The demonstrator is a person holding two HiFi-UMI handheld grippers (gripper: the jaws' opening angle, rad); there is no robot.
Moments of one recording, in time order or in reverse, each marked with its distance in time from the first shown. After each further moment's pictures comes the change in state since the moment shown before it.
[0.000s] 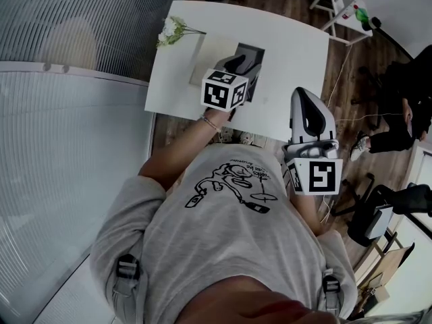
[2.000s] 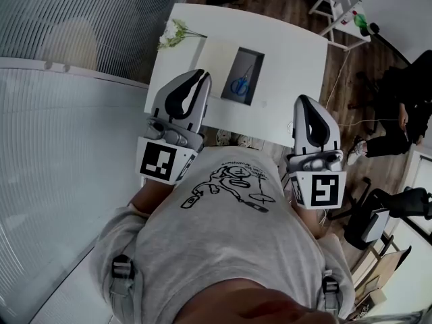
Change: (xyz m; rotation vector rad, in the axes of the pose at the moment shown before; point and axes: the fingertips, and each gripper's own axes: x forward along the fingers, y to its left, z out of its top) left arm -0.227 -0.045 0.125 0.379 -0.544 0.127; right arm -0.010 0.009 0.031 -0.057 -0.018 0.023
